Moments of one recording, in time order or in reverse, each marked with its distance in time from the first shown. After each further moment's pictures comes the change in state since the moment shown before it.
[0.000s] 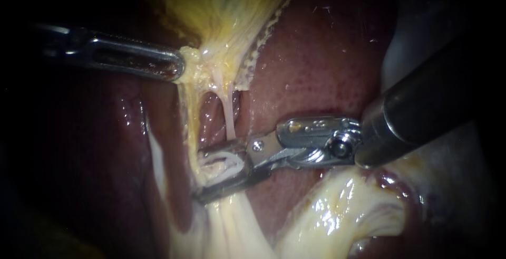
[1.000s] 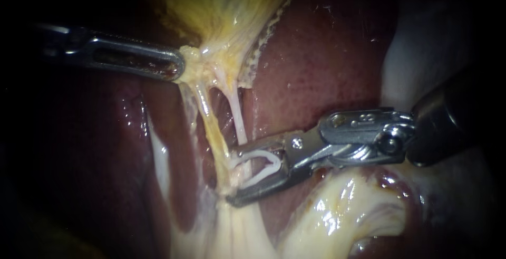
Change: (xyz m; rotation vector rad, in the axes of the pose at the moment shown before) right arm 0.002 -0.003 -0.007 0.021 0.007 0.014; left arm 0.000 0.000 0.000 0.000 0.000 0.000
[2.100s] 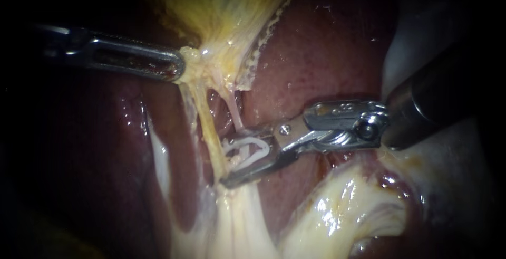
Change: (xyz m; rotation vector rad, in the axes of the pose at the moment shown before) right arm -0.002 0.006 0.004 -0.018 0.045 -0.004; left arm 0.000 0.000 0.000 -0.001 0.000 0.001
